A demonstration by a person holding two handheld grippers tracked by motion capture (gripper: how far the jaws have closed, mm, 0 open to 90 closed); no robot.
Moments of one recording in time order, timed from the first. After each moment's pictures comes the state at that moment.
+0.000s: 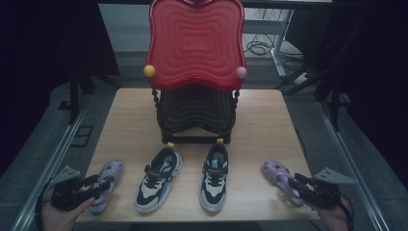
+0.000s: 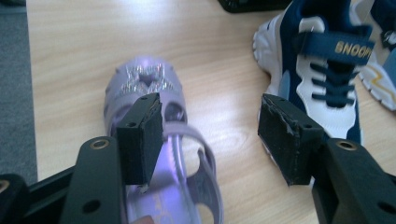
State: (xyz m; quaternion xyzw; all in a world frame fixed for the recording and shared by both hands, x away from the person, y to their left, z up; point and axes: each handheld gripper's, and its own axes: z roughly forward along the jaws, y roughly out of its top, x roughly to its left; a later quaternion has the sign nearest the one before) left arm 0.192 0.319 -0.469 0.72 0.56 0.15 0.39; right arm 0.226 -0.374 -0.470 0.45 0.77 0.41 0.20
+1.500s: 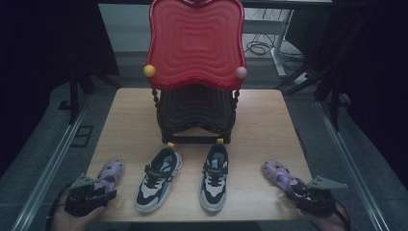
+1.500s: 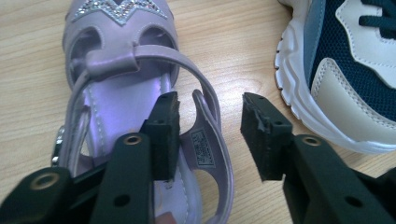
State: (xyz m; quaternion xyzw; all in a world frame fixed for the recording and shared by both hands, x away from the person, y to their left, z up) left arm 0.198 0.302 -0.505 0.76 0.55 0.11 0.32; right arm 0.218 -0.372 -0.498 0.46 0.80 0.35 0.15
